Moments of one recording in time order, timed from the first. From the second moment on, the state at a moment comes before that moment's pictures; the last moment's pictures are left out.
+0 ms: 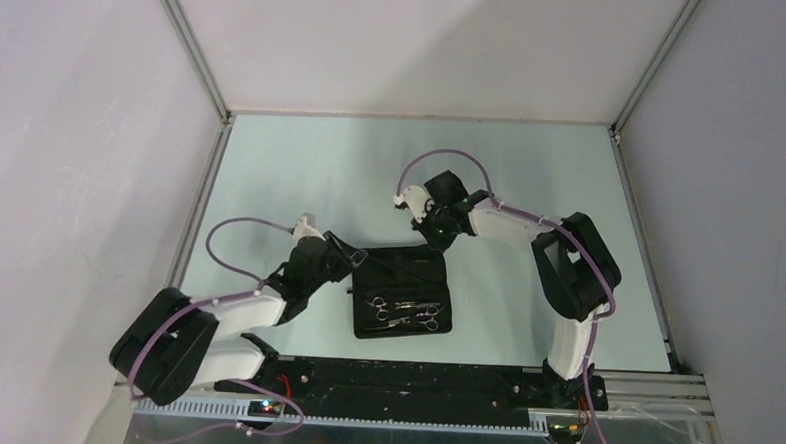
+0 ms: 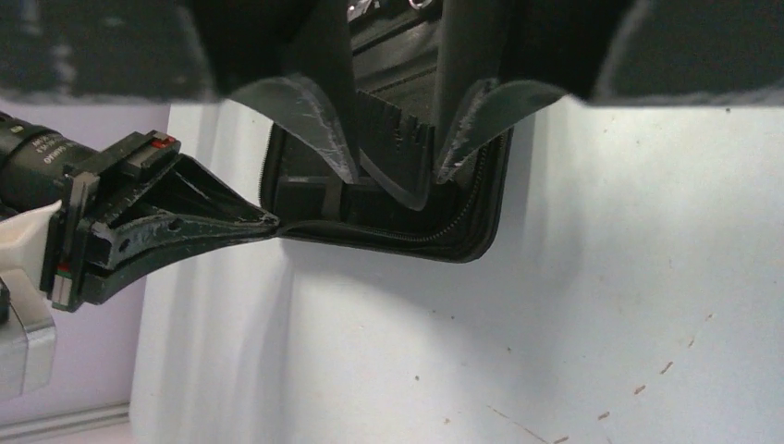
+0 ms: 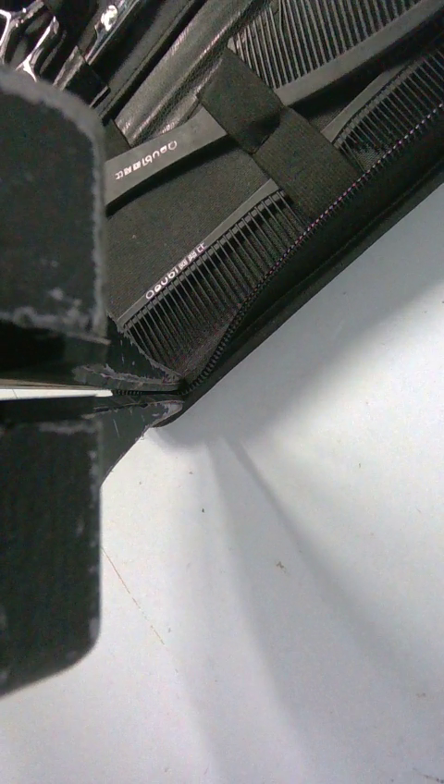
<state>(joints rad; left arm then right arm) -0.54 1.24 0.27 0.45 -0.08 -1.09 0.64 1.90 1.27 -0.44 -0.19 -0.39</state>
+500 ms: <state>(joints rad) -0.59 0.90 0.31 0.06 -0.21 -1.04 0.64 1.73 1.21 -0.42 -0.15 -0.32</state>
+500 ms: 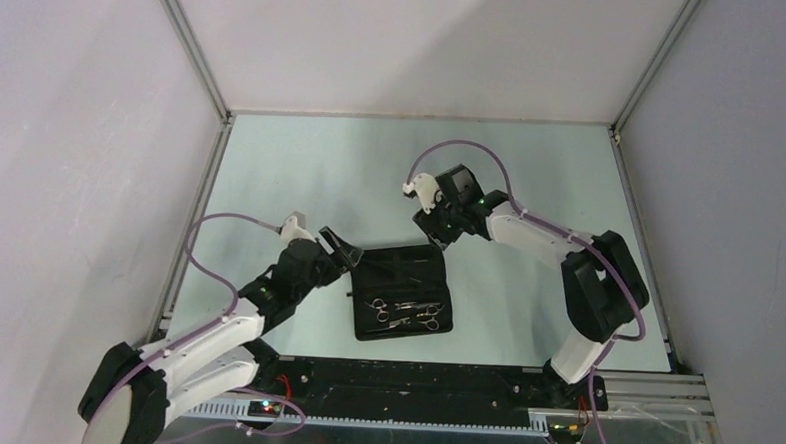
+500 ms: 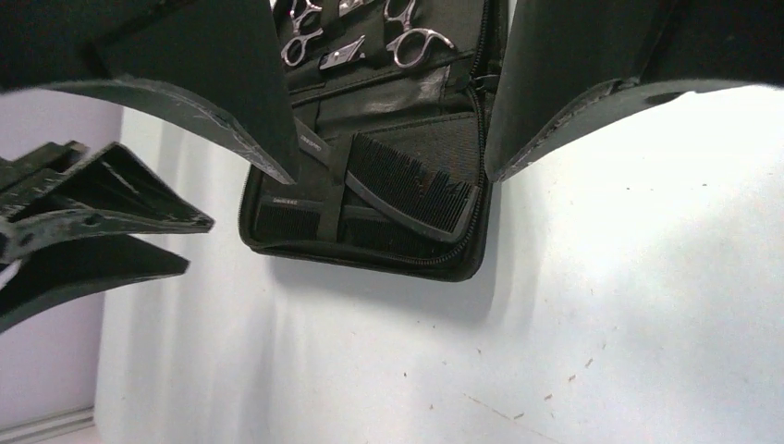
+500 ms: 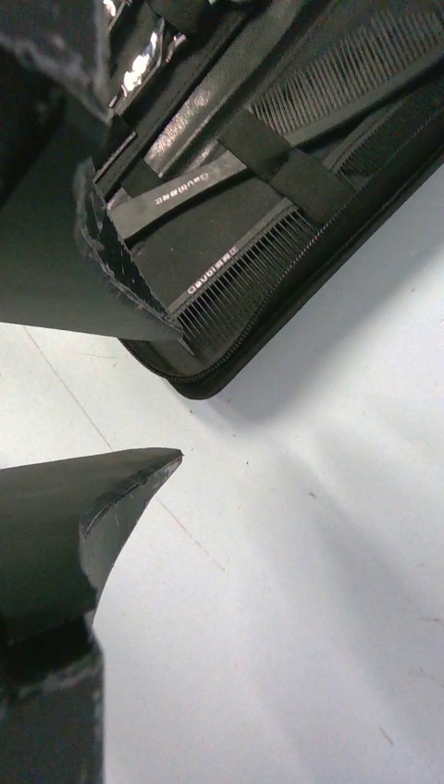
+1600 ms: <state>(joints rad) -0.58 1.34 0.53 -0.10 -0.03 -0.83 0.91 1.73 1.10 -0.53 -0.02 -0.33</state>
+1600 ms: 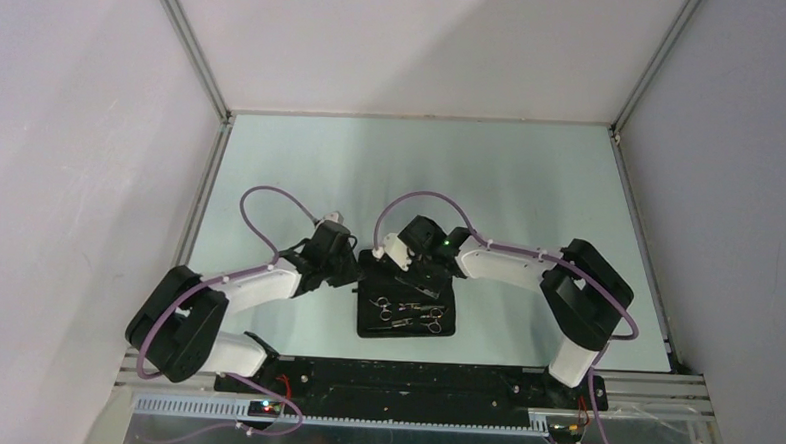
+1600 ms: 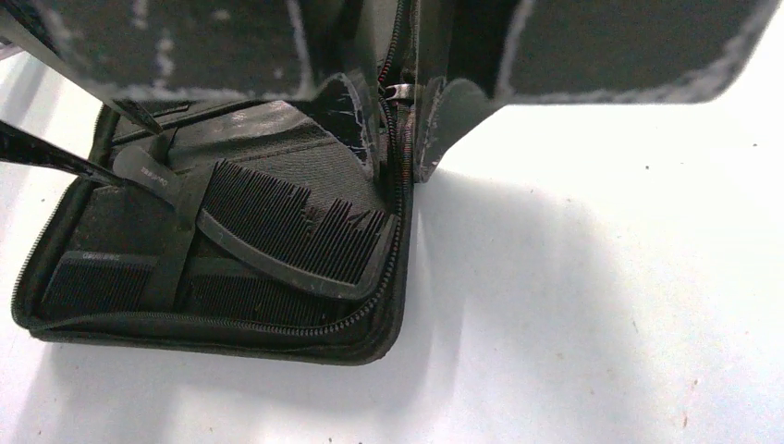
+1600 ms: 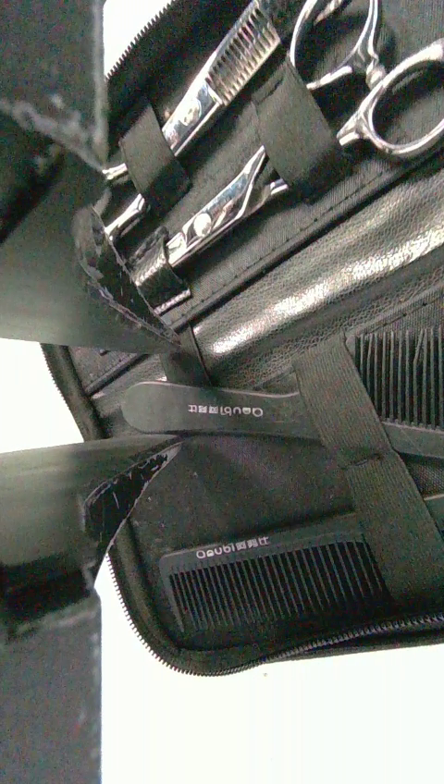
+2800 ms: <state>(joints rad) -0.57 1.14 0.51 -0.14 -0.05 -0.83 0.71 1.56 1.03 -0.51 -0.05 -0.11</state>
